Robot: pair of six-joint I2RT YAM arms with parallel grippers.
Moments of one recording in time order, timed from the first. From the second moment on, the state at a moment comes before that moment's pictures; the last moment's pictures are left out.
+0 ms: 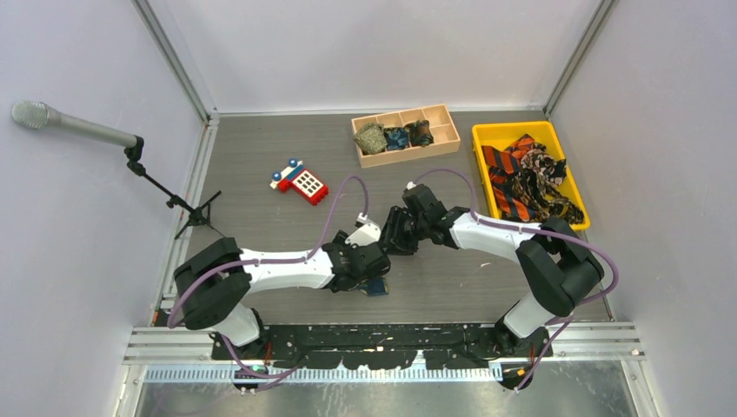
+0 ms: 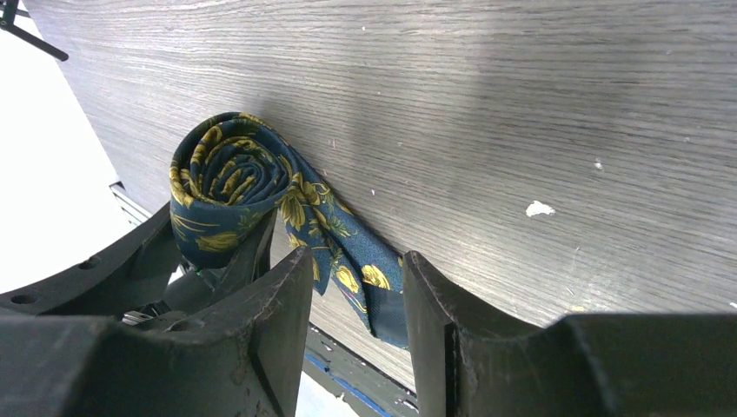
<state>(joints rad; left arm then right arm) -1.12 1.54 0.83 -0.54 -0.73 -0.47 0.68 1.58 0.83 -0.14 -0.30 0.97</state>
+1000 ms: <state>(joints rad) -1.22 1.60 0.85 -0.60 -0.74 -0.47 0.67 1.67 0.99 -0.18 -0.32 0.96</state>
